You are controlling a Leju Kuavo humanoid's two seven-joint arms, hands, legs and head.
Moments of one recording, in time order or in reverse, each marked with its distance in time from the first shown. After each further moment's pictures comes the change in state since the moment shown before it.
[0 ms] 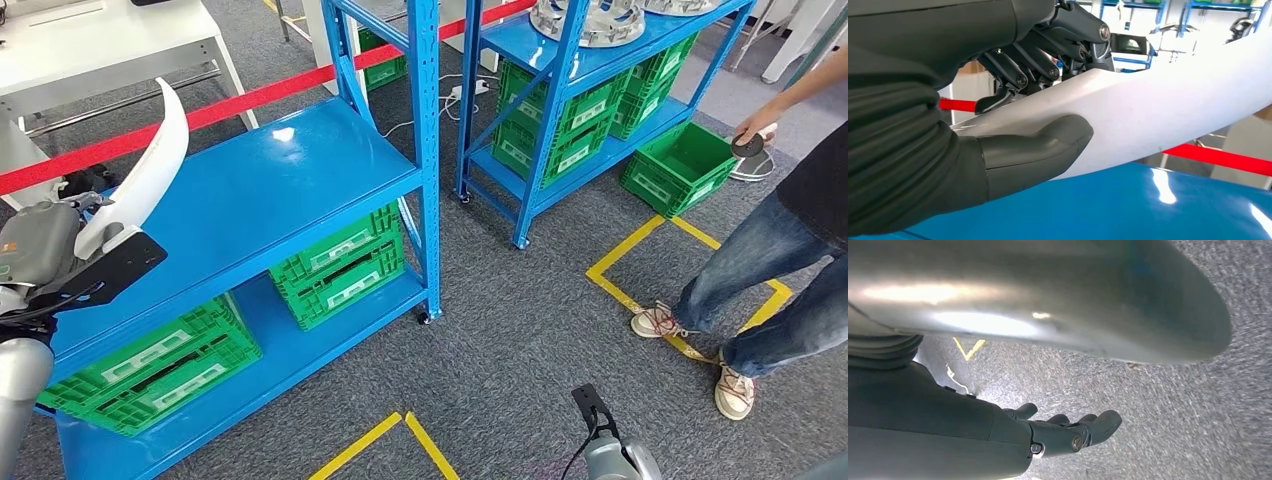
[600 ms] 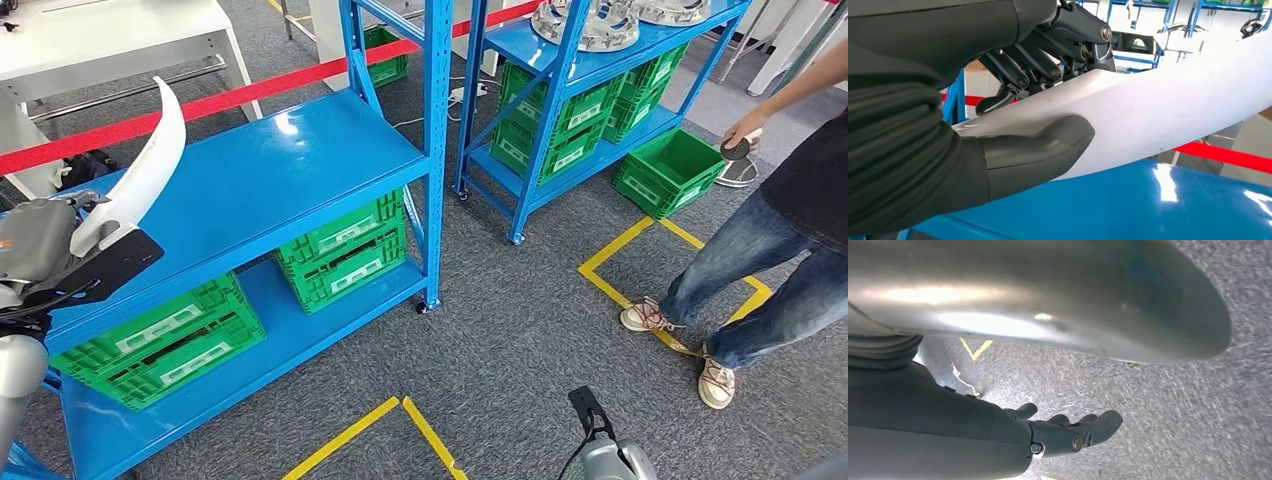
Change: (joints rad) left arm -0.018 -0.004 -0.016 0.013 0.008 -0.008 0.005; right arm 0.001 0.007 -0.002 0.000 0.001 0.004 0.003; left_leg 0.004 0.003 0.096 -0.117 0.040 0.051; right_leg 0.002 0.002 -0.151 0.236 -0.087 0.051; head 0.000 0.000
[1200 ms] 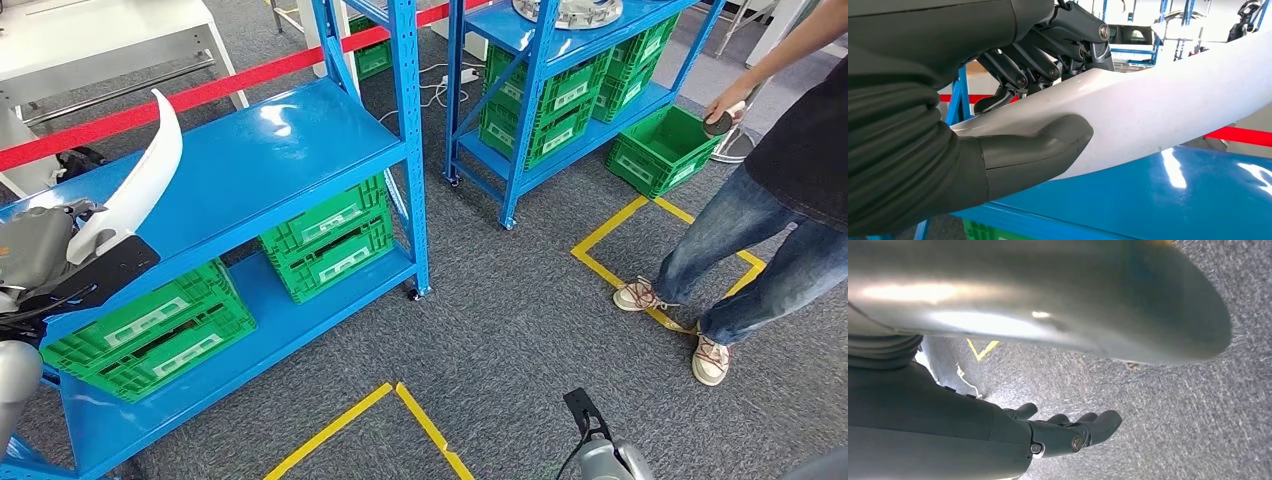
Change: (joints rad) left arm -0.007 0.021 -0.008 0.025 0.006 -0.011 0.001; right arm 0.002 0.009 0.000 0.000 0.016 0.012 0.005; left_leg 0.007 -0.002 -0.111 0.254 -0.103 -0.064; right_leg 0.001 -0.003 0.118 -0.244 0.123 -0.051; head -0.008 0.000
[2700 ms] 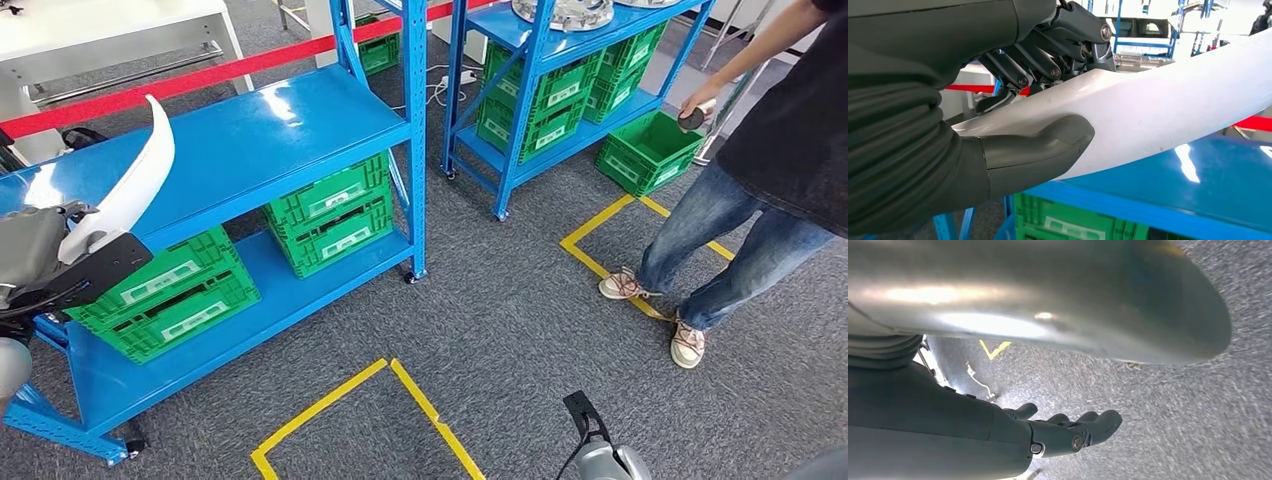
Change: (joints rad) left arm -0.028 0.012 -0.028 0.034 0.015 -0.019 0.017; right arm -0.002 0.001 -0.008 0.000 0.008 0.000 0.018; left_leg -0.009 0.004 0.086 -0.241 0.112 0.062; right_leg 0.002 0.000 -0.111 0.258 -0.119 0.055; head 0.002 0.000
